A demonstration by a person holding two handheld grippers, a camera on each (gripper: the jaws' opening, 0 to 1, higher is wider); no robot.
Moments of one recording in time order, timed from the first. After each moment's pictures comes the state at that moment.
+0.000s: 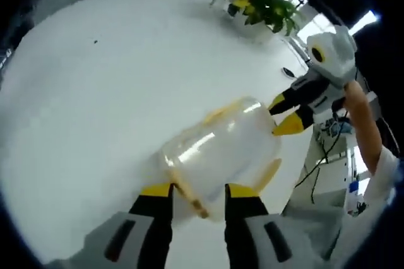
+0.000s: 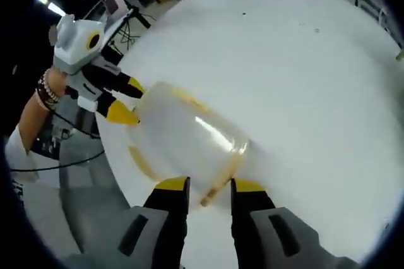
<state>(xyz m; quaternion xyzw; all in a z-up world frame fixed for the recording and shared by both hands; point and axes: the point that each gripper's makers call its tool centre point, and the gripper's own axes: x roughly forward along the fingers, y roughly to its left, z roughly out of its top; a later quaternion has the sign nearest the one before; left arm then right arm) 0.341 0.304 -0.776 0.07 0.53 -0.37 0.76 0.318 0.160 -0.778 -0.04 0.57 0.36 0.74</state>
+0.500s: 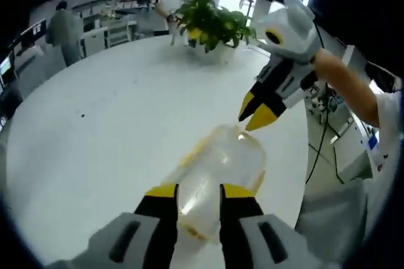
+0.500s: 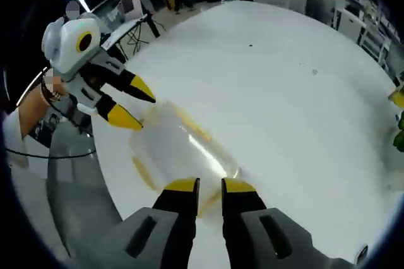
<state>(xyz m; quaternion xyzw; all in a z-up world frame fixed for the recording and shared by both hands) 0.352 0.266 -0.738 0.10 0.37 -0.45 0.81 0.344 0.168 -0.746 -0.09 0.49 0.38 0.78</state>
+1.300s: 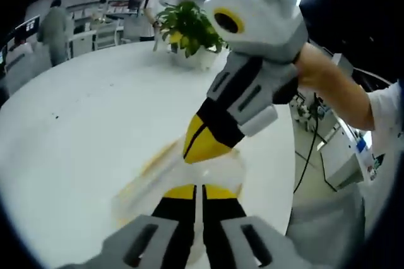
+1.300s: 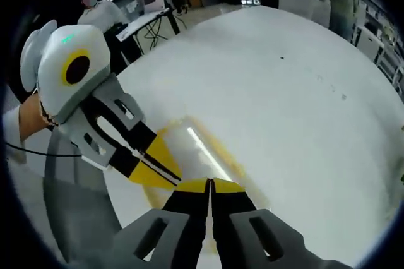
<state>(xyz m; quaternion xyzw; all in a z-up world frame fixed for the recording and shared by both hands) 0.331 0.228 -0.754 0.07 0.36 -0.49 0.79 0.352 0.224 -0.760 -0.12 0.48 0.42 0.76</state>
